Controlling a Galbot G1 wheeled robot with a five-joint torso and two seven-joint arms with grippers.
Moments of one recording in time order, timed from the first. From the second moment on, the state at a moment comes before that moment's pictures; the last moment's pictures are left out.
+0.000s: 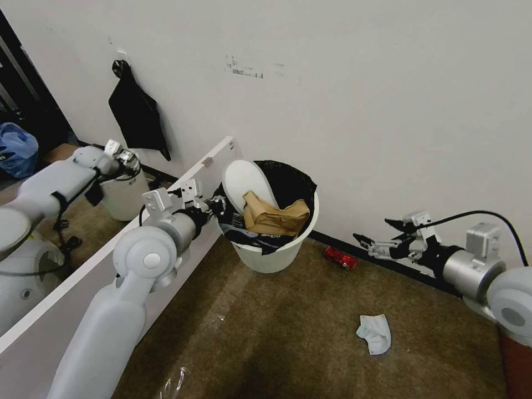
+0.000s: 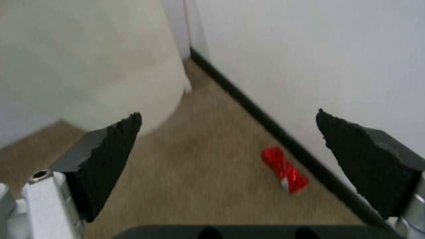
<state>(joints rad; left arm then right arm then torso) 0.85 -1.14 -0.30 -2.07 -1.21 0.68 -0.56 -1.45 0.61 0.72 2.20 0.94 -0.58 -0.07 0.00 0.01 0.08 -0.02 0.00</state>
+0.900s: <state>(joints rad) 0.87 -1.14 -0.31 -2.09 -1.21 0.68 -0.56 -1.45 0.76 0.48 1.80 0.68 -0.51 -0.16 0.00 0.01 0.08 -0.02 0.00</state>
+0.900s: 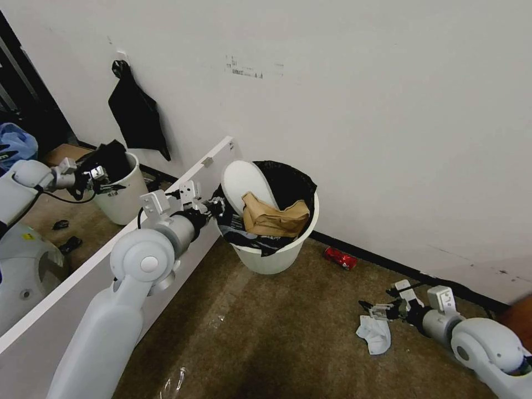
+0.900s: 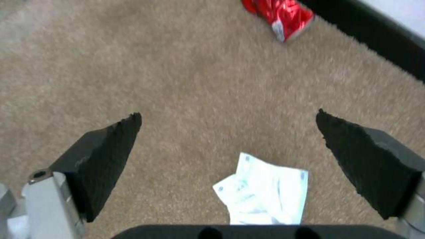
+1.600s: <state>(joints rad) 0.87 -1.14 -0.30 -2.09 -1.21 0.68 -0.57 -1.39 0.86 0.42 1.54 0.56 -0.41 -0.20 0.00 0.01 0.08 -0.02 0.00</state>
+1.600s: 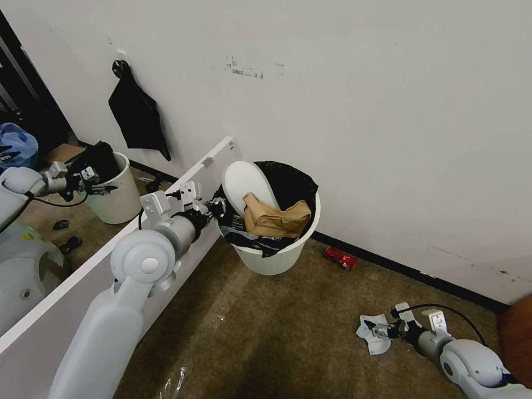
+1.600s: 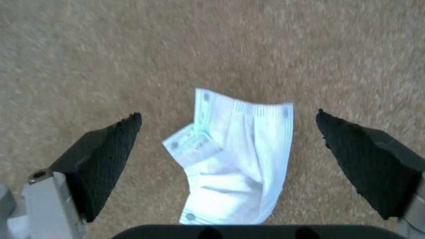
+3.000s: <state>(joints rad) 0.86 -1.16 -0.29 -2.05 -1.18 0.68 -0.54 -1.20 0.99 0.34 1.25 0.44 -0.36 -0.27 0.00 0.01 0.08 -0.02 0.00</state>
